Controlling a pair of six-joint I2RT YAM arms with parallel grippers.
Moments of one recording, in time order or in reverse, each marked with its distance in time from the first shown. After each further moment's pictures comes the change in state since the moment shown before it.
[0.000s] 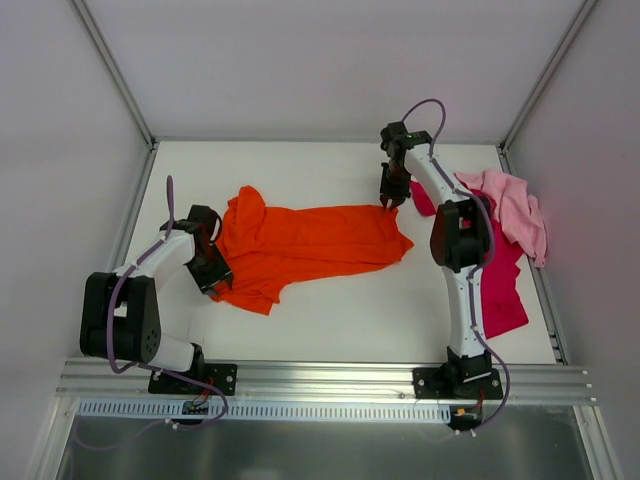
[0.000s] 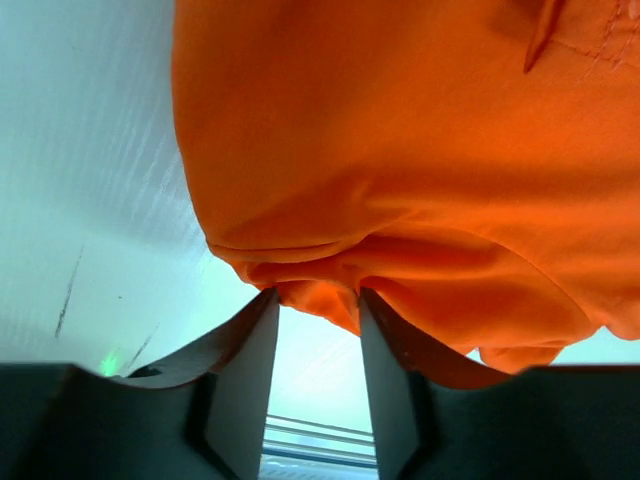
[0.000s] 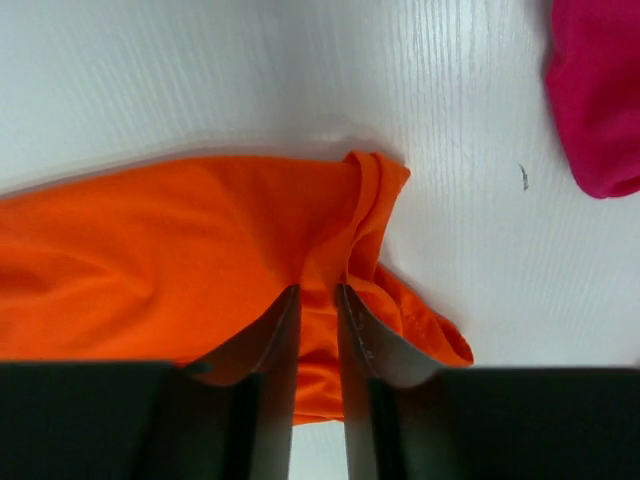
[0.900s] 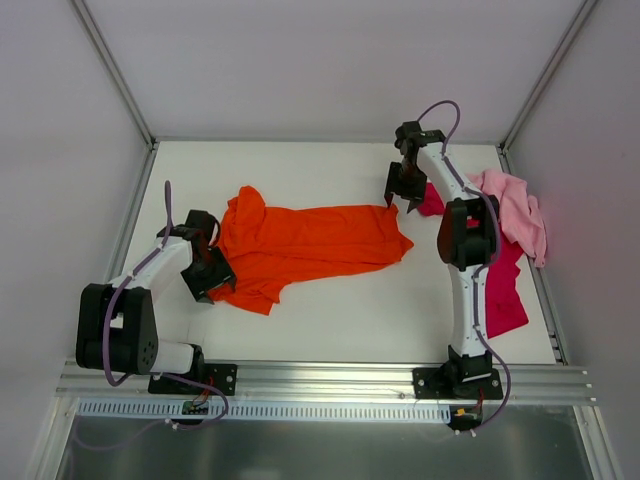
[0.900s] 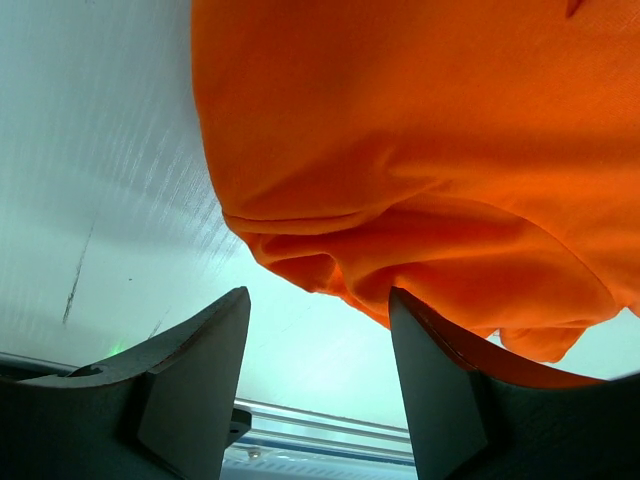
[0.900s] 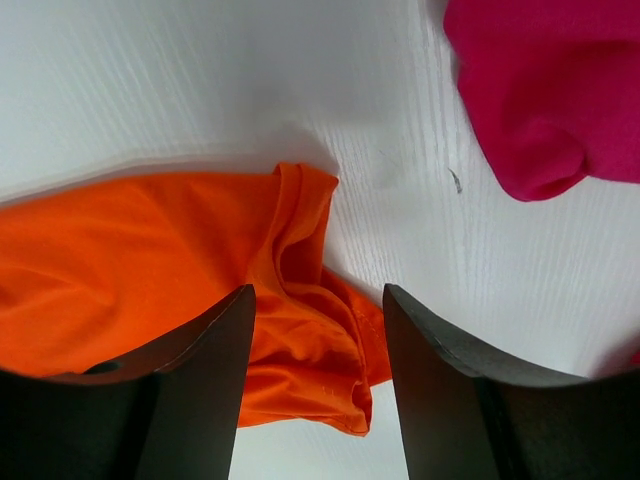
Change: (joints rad) left arm 0.000 -0.063 -0.043 -0.016 0.003 0.013; right arm -0.070 0.011 0.030 -0.032 -0.023 -0.010
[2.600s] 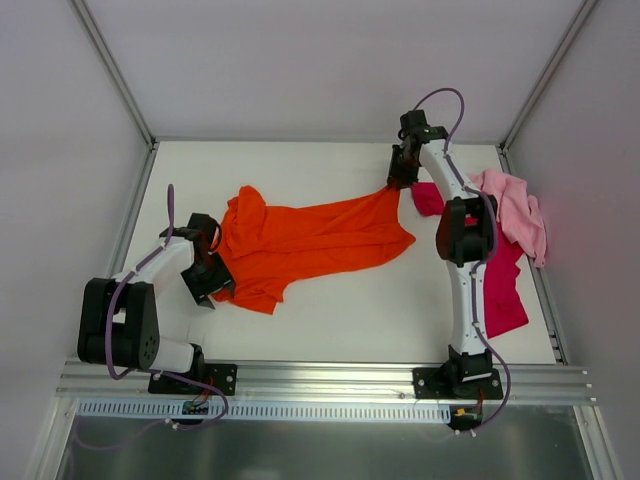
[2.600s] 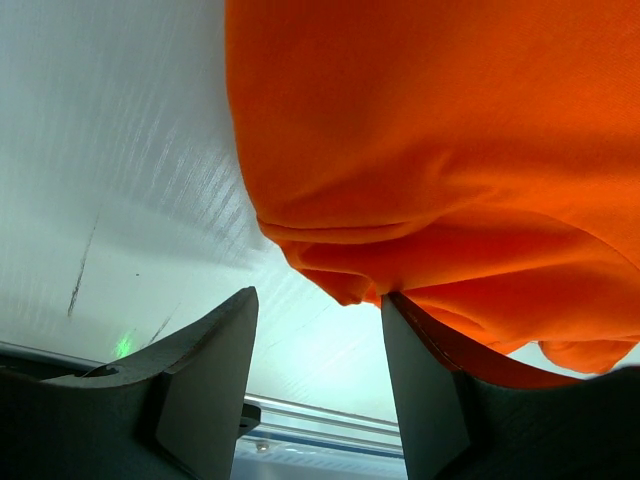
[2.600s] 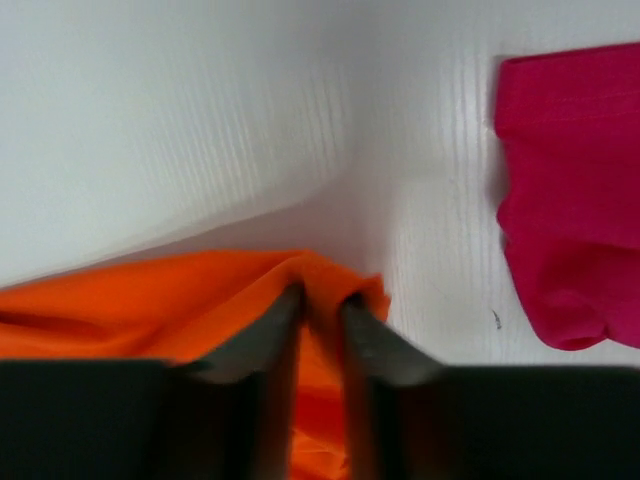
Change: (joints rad) left arm 0.000 0.027 -0.018 -0.010 -0.001 0.000; right arm -0.022 0.066 0.099 0.176 -0.093 -0.040
